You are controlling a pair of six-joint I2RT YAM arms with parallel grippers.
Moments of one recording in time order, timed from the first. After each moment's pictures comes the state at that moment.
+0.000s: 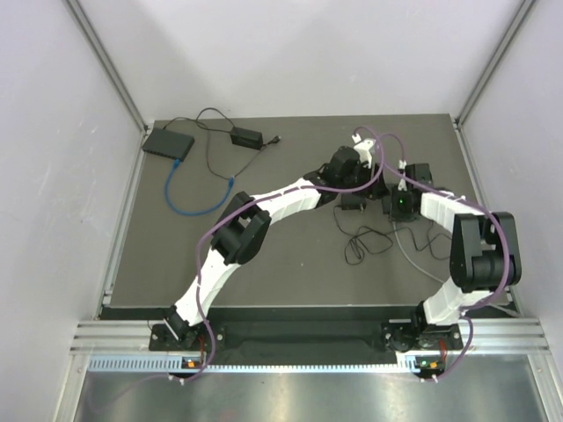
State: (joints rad) left arm -0.83 2.41 1.97 0.05 0.30 -0.50; right arm 0.04 1.64 0.92 -0.32 -0.02 0.14
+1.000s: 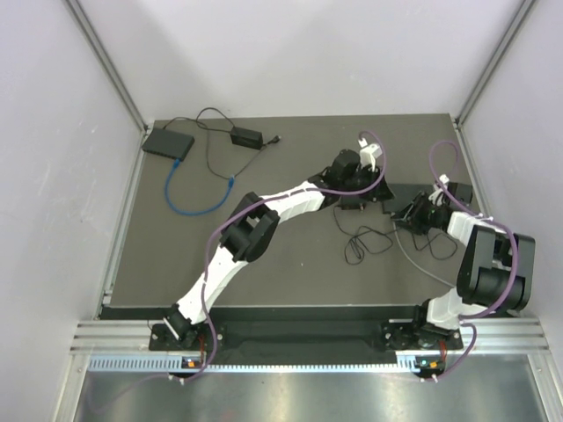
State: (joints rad) left arm -0.83 2.51 2.05 0.17 0.50 -0.58; right arm -0.27 1.51 0.71 -0.16 -0.57 0.44
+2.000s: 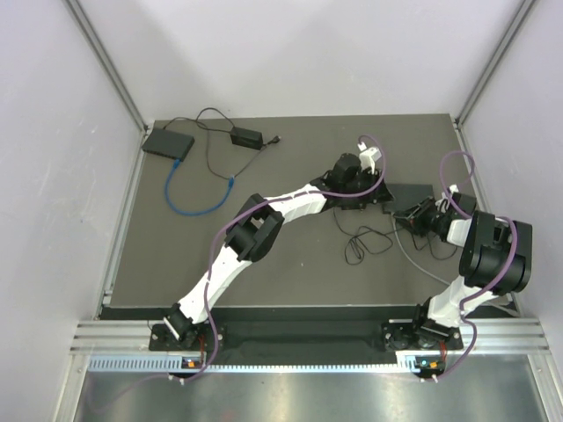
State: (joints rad) left arm -0.83 2.61 2.11 0.20 0.49 -0.61; right arm -0.34 1.65 0.59 0.24 -0.68 0.71
